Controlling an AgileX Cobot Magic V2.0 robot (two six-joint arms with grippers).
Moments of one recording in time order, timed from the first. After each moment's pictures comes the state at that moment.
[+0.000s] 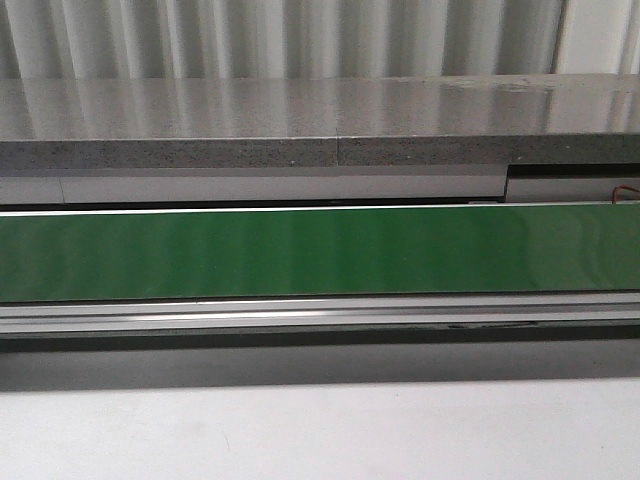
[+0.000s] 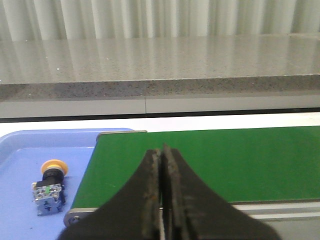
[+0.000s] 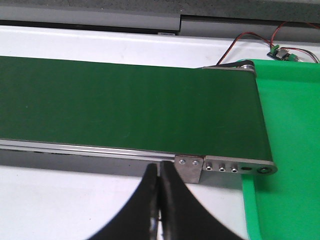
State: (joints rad) left arm -0.04 0.00 0.00 0.09 0.14 -0.05; right arm -0.28 0.40 -0.43 0.47 0.63 -0.50
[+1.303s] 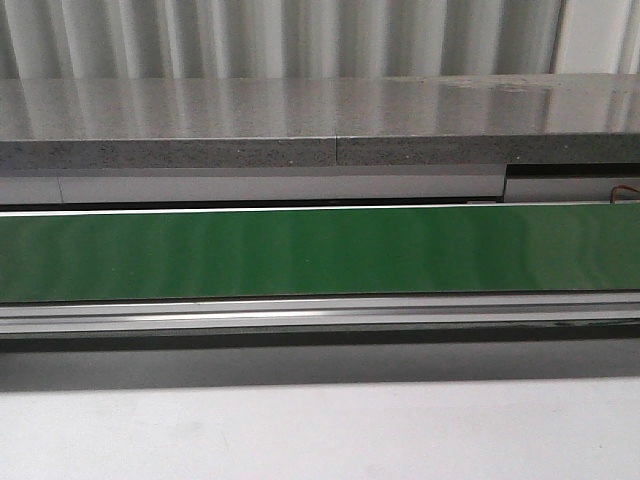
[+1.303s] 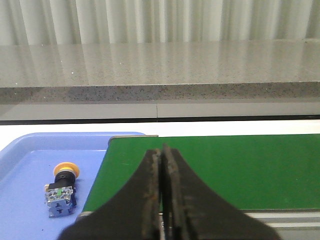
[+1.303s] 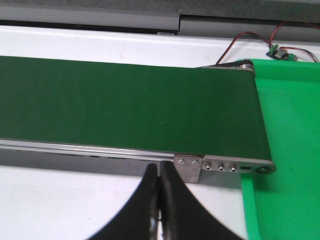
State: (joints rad) left arm -0.01 0.00 0.00 0.09 0.13 -0.06; right arm -0.28 0.40 -0.43 0.47 0.63 -0.50
